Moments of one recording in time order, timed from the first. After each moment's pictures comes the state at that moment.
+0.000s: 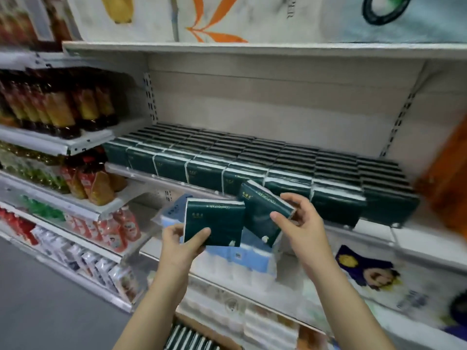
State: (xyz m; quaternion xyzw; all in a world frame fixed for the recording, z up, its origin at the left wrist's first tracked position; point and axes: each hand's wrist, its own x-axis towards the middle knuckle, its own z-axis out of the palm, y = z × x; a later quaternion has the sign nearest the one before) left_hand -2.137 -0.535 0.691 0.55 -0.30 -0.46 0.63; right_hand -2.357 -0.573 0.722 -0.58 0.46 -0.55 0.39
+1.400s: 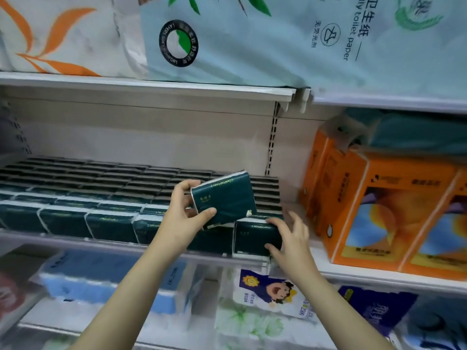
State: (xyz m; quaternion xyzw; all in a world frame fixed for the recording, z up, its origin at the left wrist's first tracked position) left_hand -2.379 -0.639 0.784 0.41 -0.63 -0.41 0.52; right_hand -2.626 -0.615 0.713 -0.66 0.67 -0.32 0.06
